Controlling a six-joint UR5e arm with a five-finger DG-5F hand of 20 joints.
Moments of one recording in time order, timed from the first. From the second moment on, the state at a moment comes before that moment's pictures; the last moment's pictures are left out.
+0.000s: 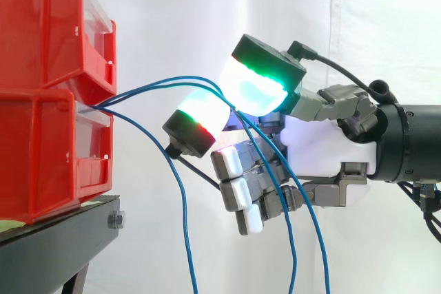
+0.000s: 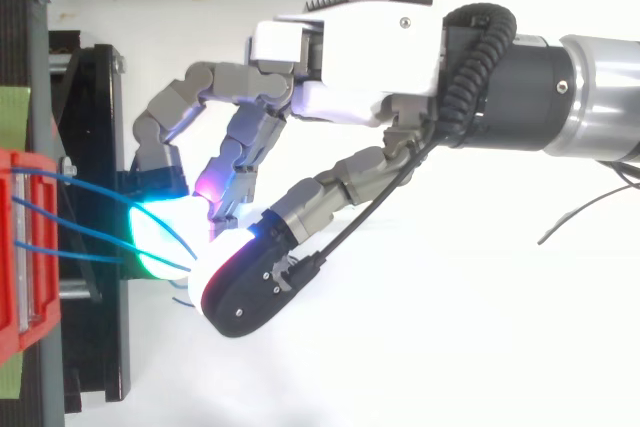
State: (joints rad) arm 0.07 -2.33 -1.14 -2.78 -1.49 -0.07
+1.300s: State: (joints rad) arm 0.07 -2.32 -1.13 -2.78 -1.49 -0.07
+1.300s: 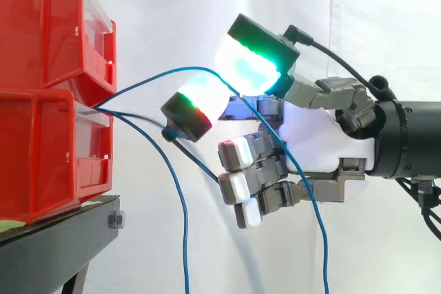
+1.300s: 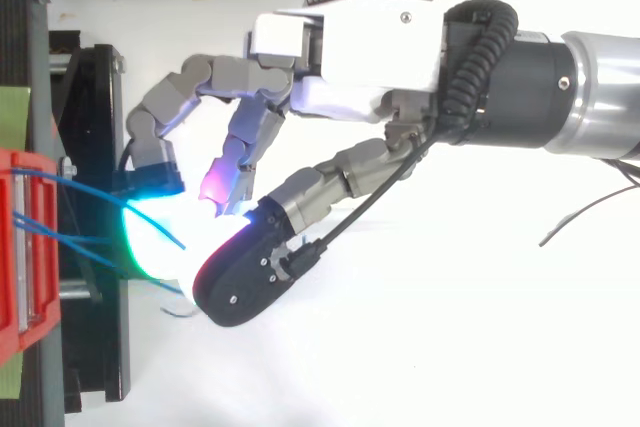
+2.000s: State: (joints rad) arm 0.07 -2.33 -1.13 -2.78 -1.49 -0.07
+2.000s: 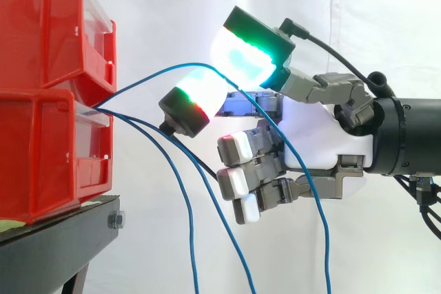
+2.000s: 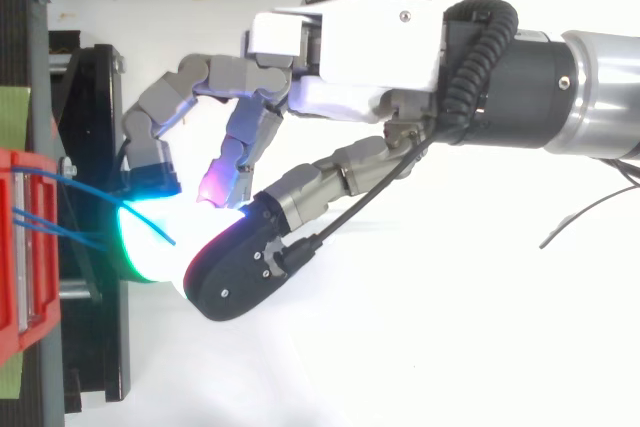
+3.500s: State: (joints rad) arm 0.06 -2.29 -1.13 -2.94 -1.55 -0.07
